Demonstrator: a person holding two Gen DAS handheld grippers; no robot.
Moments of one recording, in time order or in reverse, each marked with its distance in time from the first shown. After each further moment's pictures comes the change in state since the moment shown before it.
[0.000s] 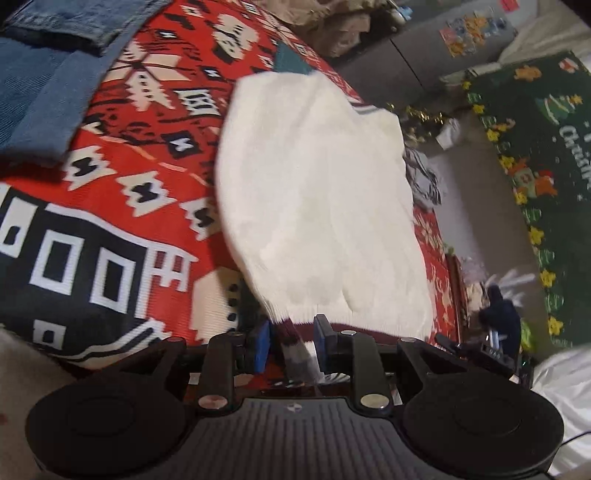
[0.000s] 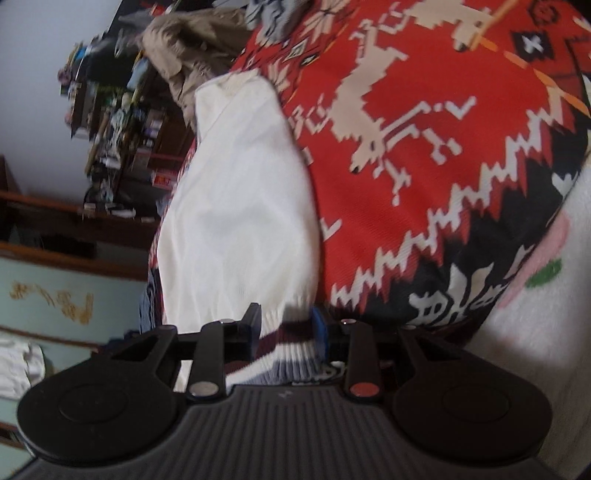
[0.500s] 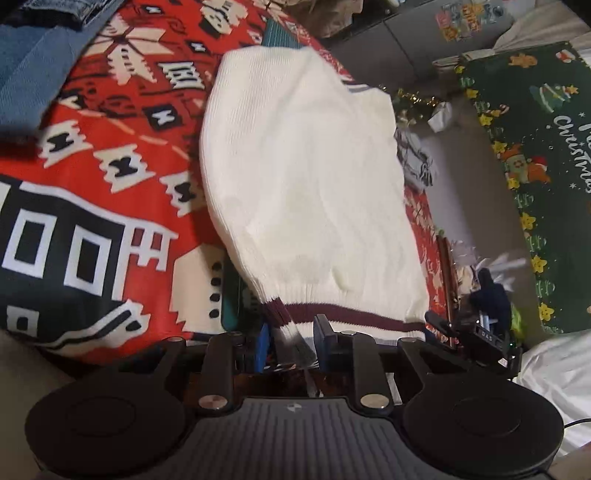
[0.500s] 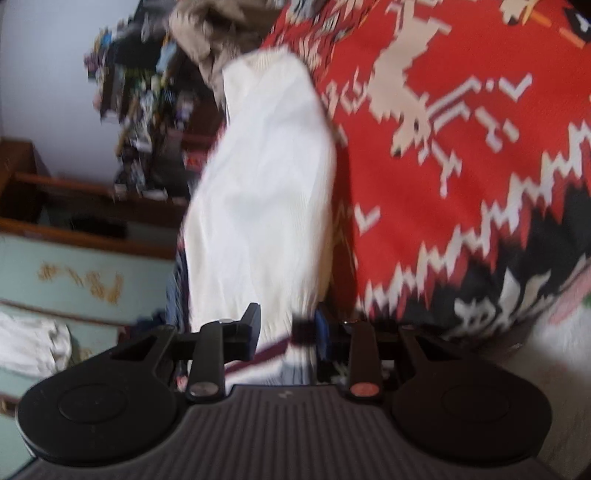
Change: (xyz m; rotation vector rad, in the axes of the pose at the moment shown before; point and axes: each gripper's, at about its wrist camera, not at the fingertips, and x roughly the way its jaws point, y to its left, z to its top) left arm 0.011 -0.002 -0.002 -0.001 0.069 -0.030; right arm 0.029 -0.001 0.003 -0.044 0.088 0.114
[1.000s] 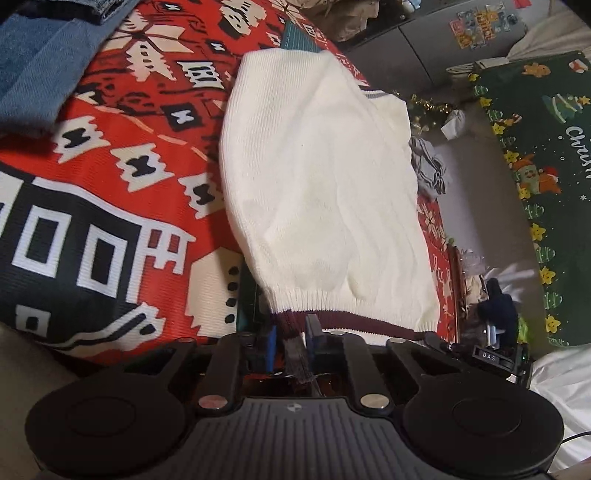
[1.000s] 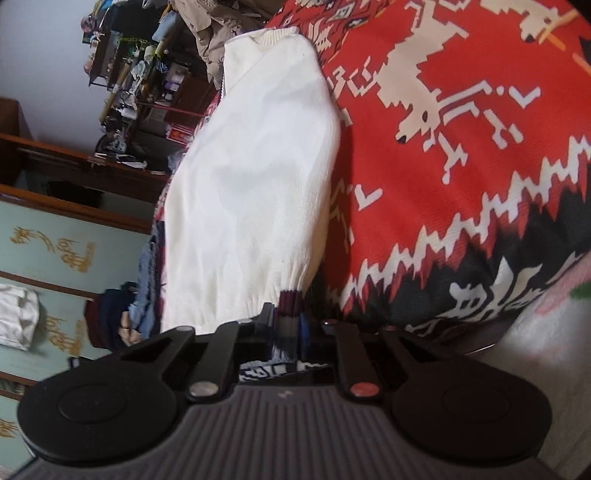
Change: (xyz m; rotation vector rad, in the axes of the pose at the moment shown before) left arm 0.003 0.004 0.002 -0.016 -0.014 0.052; right arm 0.008 0.022 -0.004 -0.106 0.036 -0.117
